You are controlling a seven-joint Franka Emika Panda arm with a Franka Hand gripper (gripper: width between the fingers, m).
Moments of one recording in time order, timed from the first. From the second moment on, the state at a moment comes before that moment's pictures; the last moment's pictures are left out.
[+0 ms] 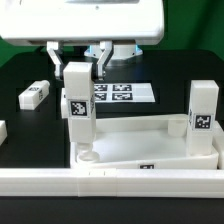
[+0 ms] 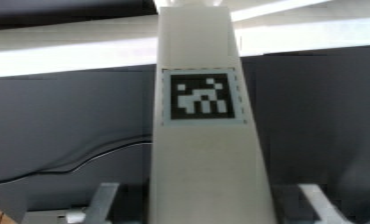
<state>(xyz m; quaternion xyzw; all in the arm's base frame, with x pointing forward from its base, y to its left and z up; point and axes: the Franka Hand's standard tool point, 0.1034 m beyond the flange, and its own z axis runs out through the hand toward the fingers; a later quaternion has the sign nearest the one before) 0.653 -0.069 0.147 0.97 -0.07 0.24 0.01</state>
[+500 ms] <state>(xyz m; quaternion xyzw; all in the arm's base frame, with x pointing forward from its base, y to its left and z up) 0.650 -0.061 0.137 0.97 -0.07 0.25 0.02</state>
